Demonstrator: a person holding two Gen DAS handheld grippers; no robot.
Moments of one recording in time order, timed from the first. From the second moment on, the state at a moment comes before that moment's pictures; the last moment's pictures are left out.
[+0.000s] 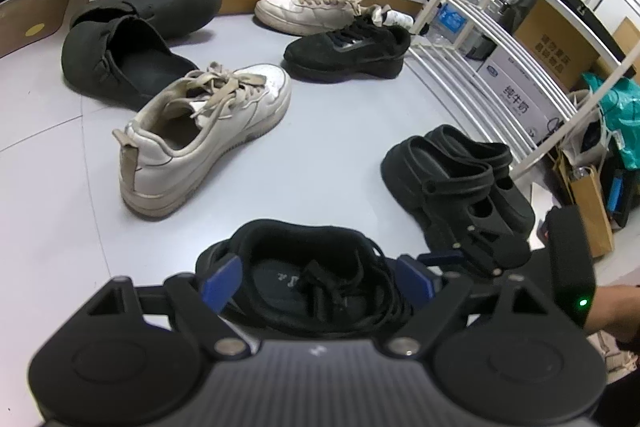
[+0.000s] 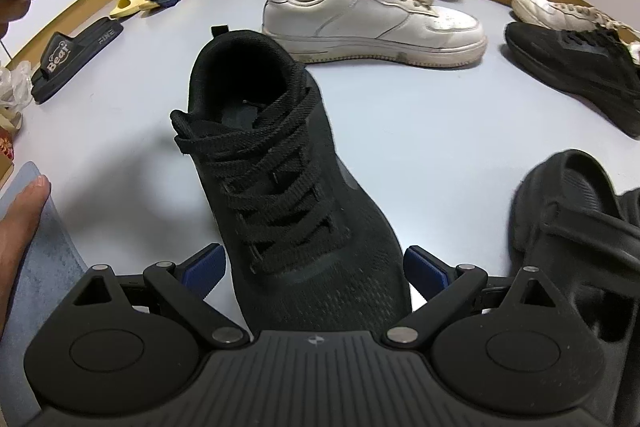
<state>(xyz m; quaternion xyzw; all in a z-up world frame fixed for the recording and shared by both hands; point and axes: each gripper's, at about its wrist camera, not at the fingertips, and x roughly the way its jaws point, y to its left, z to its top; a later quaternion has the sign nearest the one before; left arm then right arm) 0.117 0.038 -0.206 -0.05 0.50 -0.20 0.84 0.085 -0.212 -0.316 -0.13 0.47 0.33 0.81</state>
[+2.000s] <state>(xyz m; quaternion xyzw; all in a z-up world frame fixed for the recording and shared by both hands) 0.115 0.033 -0.215 -0.04 0.51 -0.19 0.84 0.105 -0.252 -0.309 -0.03 0.54 0.25 0.80</state>
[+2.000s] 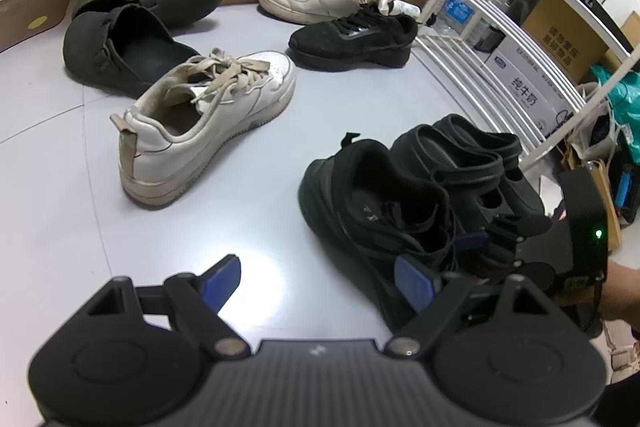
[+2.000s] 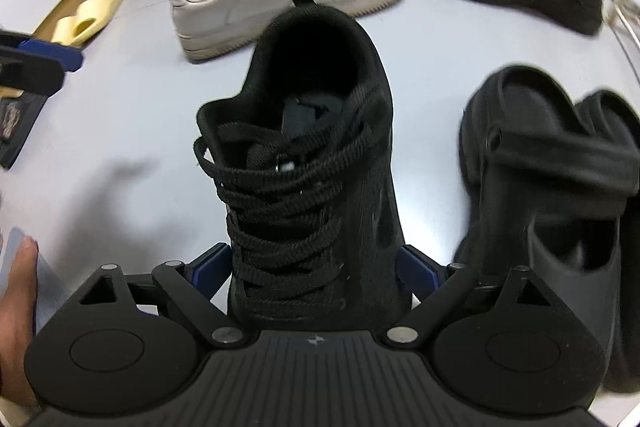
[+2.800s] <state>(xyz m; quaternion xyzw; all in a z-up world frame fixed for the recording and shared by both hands) 0.113 0.031 -0.217 -0.04 0.51 -0.19 0.83 0.116 -0.261 -0.324 0.04 0.54 0.17 0.82</state>
